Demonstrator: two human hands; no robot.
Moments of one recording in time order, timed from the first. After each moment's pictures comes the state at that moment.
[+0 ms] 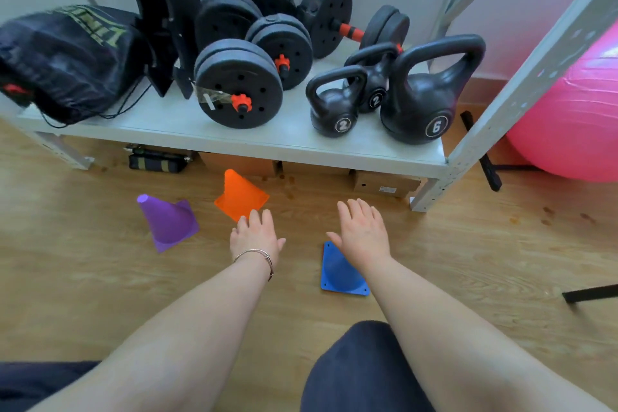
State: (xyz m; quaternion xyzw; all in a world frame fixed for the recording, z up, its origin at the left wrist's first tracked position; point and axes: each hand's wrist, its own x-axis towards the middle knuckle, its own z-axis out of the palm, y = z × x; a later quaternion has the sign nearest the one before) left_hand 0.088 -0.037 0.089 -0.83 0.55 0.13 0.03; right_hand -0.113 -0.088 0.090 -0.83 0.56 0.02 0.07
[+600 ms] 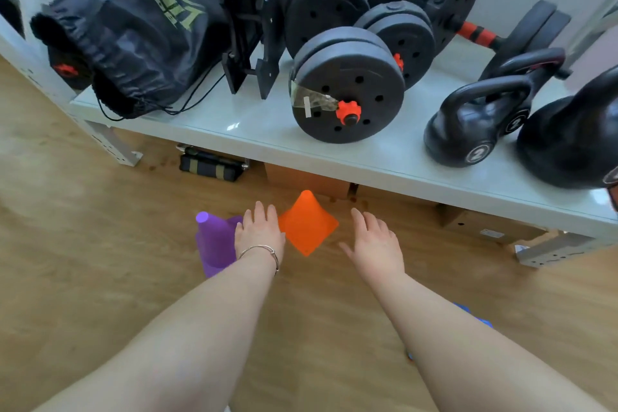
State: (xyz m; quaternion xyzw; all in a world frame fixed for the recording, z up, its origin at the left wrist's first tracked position) left_hand 0.290 -0.104 0.001 -0.85 0.50 0.14 0.03; right_hand 0.081 -0.150 0.018 -0.82 0.56 0.01 0.13
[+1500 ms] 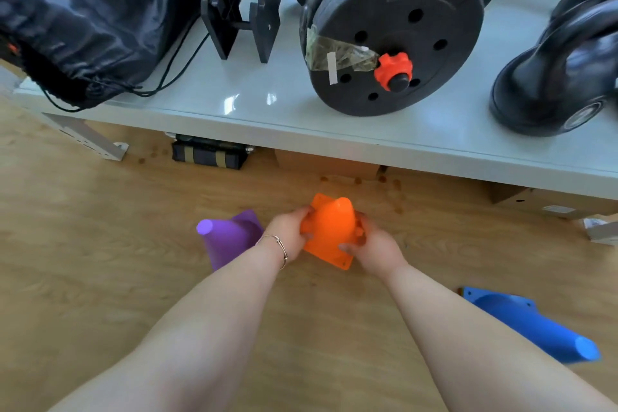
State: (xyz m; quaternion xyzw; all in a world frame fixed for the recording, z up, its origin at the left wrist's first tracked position) left_hand 0.337 -0.152 -0.076 -0.74 0.56 0.38 -0.04; right_hand 0.137 -0.178 -0.089 -0.64 0.62 -0.01 0.46
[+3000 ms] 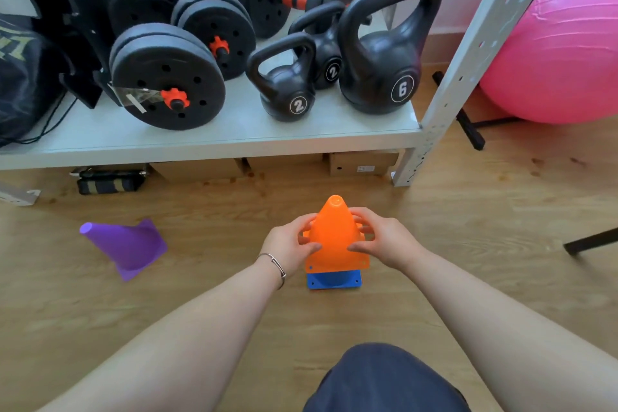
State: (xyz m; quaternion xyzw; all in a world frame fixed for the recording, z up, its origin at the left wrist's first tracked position) left_hand 0.011 -0.068 0.055 -0.67 0.57 0.44 -0.17; right_hand -0.213 -0.099 0.049 -0.67 0.59 -0.08 0.44
